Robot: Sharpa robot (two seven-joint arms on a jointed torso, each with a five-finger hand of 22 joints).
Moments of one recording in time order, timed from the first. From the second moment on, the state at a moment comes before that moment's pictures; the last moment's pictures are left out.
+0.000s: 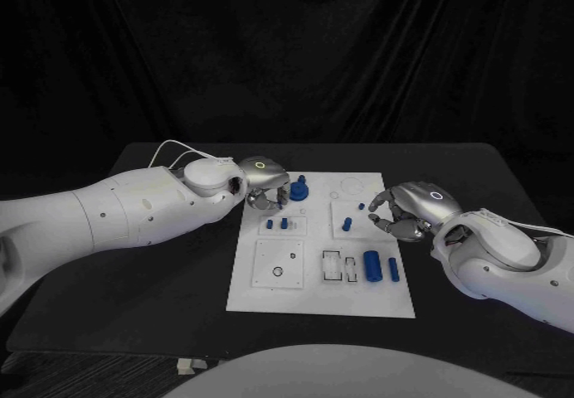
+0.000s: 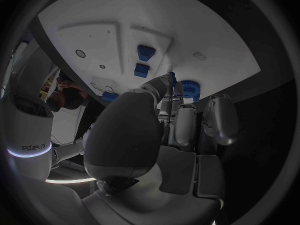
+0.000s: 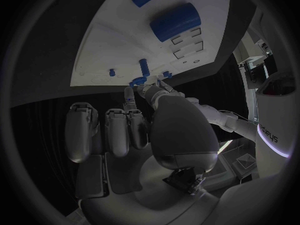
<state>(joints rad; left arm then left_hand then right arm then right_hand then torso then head) 1.25 -0.59 -0.21 1.19 -1.76 -0.21 0.15 1.47 -0.14 0.39 0.10 0.21 1.11 0.06 0.11 0.27 1.18 0.00 0.18 0.09 1.43 -0.05 1.36 1.13 0.06 1.40 0.06 1.21 1.31 1.14 -0.99 -0.21 1.73 -1.72 -0.52 -0.31 1.22 -0.10 0.40 0.16 0.41 0.90 0.10 0.27 0.19 1.47 0.01 1.47 1.31 1.47 -0.06 1.48 1.31 0.04 1.47 0.05 1.40 1.31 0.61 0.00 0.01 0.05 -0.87</state>
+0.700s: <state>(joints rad) 1.23 -0.57 -0.21 1.18 -1.76 -0.21 0.15 1.47 -0.14 0.39 0.10 0.21 1.11 0.06 0.11 0.27 1.18 0.01 0.18 0.10 1.43 -0.06 1.36 1.12 0.06 1.40 0.06 1.21 1.31 1.14 -1.00 -0.21 1.73 -1.71 -0.52 -0.31 1.22 -0.10 0.40 0.16 0.41 0.90 0.10 0.27 0.19 1.47 0.01 1.47 1.31 1.47 -0.06 1.48 1.31 0.04 1.47 0.05 1.40 1.31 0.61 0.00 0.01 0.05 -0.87</state>
